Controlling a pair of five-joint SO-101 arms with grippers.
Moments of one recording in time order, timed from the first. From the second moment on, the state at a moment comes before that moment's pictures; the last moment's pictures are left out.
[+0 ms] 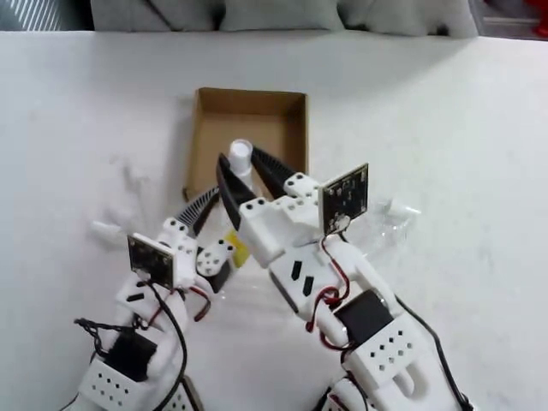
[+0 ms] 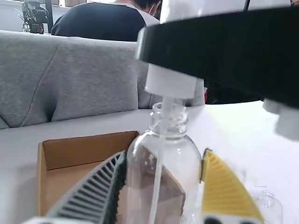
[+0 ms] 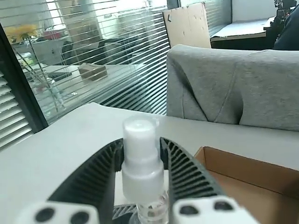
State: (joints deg) left arm 21.7 -103.8 97.1 19.1 7.3; right arm -39.5 -63.5 61.3 10.8 -10.9
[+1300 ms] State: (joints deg) left arm 21.8 -103.7 97.1 19.7 7.3; right arm -37.8 -68.4 65.1 14.2 -4.8
